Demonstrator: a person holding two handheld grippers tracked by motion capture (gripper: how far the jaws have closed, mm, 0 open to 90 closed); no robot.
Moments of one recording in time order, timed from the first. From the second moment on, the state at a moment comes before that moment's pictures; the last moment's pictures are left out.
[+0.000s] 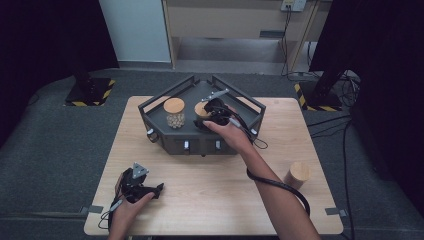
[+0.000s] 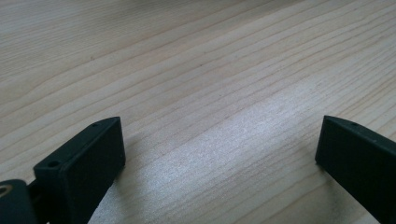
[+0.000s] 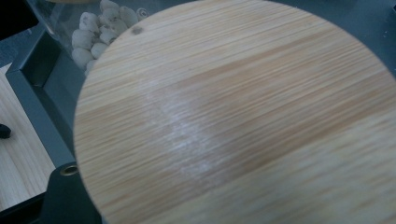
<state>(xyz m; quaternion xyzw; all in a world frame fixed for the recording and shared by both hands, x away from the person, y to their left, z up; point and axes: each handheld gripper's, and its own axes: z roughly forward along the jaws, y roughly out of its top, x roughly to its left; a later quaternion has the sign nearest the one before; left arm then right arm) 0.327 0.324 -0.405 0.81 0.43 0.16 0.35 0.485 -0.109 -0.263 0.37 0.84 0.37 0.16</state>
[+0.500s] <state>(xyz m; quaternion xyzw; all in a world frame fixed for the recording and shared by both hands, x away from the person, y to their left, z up) 0.327 0.324 -0.405 0.81 0.43 0.17 0.35 0.476 -0.123 -0.263 0.38 0.82 0.40 0.15</state>
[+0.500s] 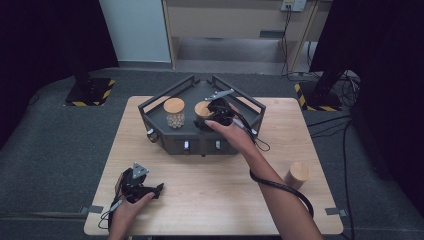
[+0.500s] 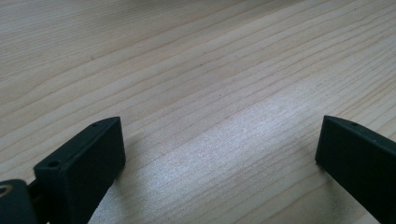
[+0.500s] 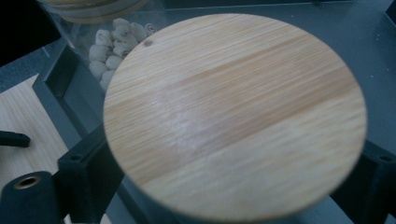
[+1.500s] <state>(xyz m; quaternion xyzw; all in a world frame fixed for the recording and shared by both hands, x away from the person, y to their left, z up) 0.327 0.324 -0.405 0.81 0.43 0.17 0.35 0.442 -0.147 -0.247 0.36 0.82 0.40 0.17</state>
